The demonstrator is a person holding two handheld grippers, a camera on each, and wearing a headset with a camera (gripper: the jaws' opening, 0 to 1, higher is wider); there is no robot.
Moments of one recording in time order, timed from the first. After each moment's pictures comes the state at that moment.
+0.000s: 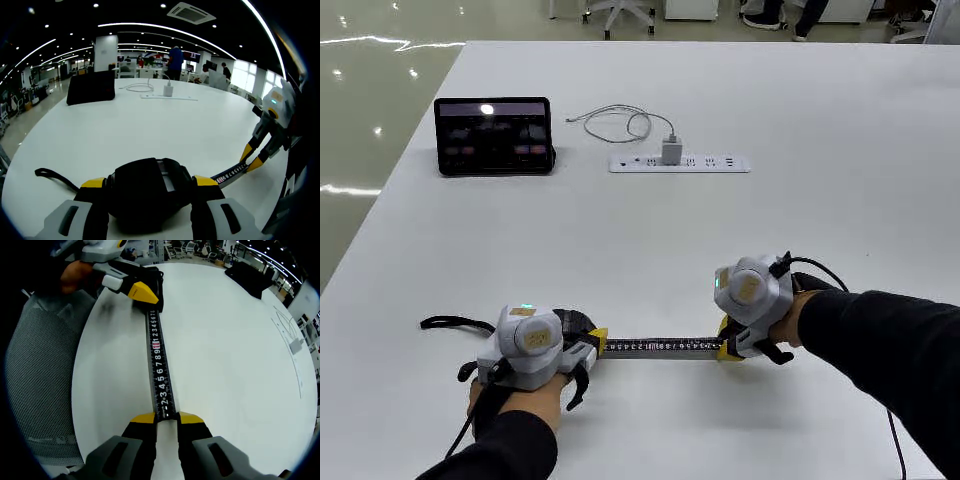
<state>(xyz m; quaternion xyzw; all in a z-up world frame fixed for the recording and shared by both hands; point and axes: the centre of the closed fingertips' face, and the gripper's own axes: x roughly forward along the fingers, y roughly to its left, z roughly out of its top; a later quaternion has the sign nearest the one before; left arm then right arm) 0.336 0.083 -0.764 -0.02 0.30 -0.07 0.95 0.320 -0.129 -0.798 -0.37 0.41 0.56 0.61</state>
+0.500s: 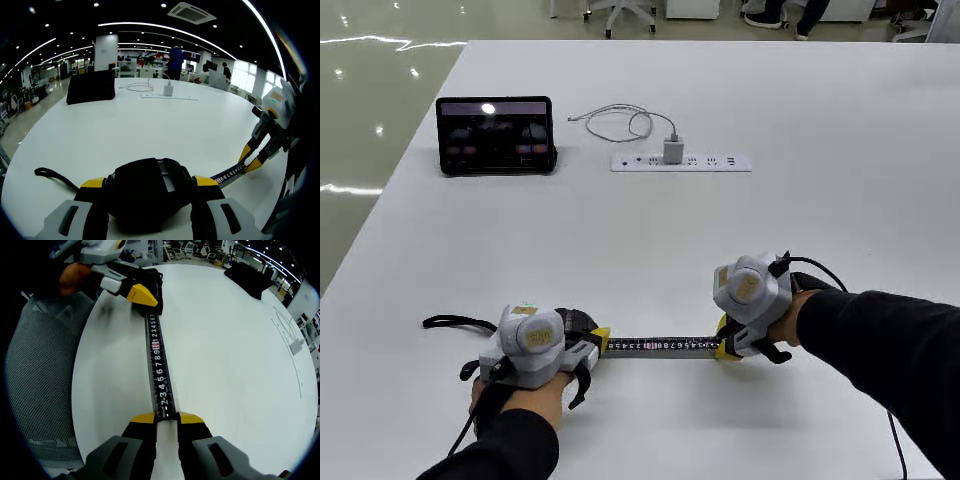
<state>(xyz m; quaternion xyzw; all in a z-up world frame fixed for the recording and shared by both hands) 0.336 0.083 -0.764 -0.02 0.30 -0.08 0.95 0.320 -0.123 -0.798 -0.37 0.41 0.56 0.61</state>
